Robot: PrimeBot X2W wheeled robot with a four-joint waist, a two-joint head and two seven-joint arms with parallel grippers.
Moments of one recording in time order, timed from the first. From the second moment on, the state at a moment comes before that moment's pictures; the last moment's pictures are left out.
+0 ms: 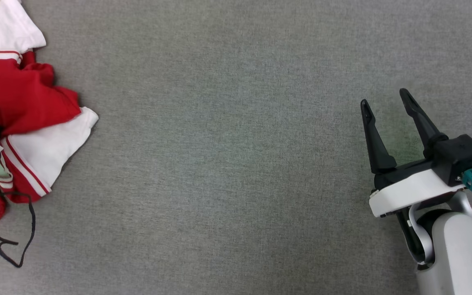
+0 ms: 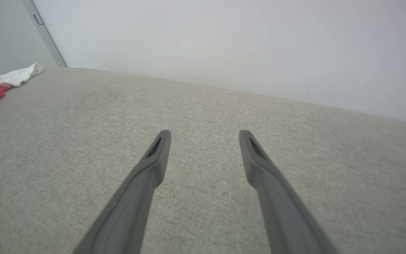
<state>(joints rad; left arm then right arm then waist) -0.72 0.49 0.23 0.67 -0.60 -0.02 0.76 -0.30 -0.07 0.07 -0.03 0.01 0.13 -0.04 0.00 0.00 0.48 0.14</state>
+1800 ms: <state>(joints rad) -0.33 0.13 -0.56 0.36 -0.42 -0.13 0.09 -0.10 -0.05 -0.02 0.00 0.10 0.13 -0.05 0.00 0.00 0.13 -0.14</state>
